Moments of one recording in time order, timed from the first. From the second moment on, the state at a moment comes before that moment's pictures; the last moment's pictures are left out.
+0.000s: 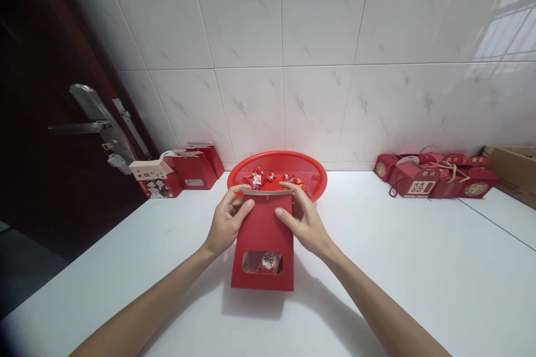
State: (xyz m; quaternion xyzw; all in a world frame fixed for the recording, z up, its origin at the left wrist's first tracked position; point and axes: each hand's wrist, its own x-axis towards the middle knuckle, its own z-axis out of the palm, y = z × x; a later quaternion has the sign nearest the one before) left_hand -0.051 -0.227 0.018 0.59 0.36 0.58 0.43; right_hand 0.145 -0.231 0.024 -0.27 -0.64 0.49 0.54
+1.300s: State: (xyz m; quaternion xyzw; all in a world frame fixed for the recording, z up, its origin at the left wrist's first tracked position) left_hand -0.022 -0.262 -0.032 0.49 0.41 0.56 0.53; right_hand 0.158 -0.266 -0.027 -0.39 -0.57 0.44 0.58
